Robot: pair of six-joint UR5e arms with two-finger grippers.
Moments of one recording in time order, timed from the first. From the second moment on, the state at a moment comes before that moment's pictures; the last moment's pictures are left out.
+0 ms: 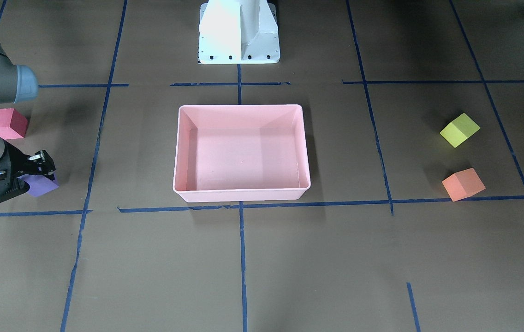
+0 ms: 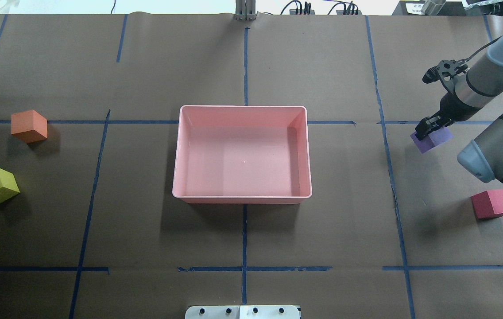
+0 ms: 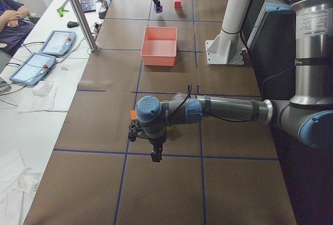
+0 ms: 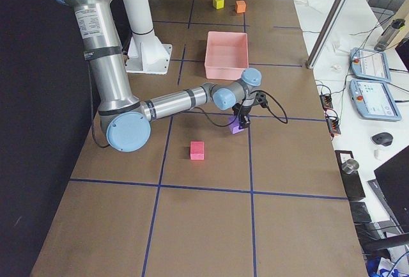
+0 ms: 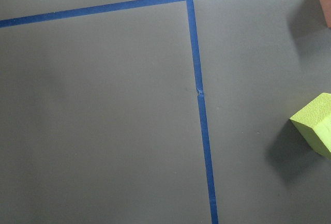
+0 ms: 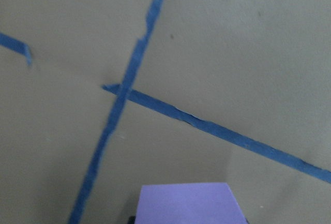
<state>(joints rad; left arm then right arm) -1.58 -1.45 -1.76 -1.37 -2.33 0.23 1.00 -1.29 1.60 -1.43 2.22 0.36</state>
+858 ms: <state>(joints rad) -1.58 -1.45 -1.76 -1.38 -2.33 0.23 0.71 -0.91 1.76 -1.76 2.09 1.13</state>
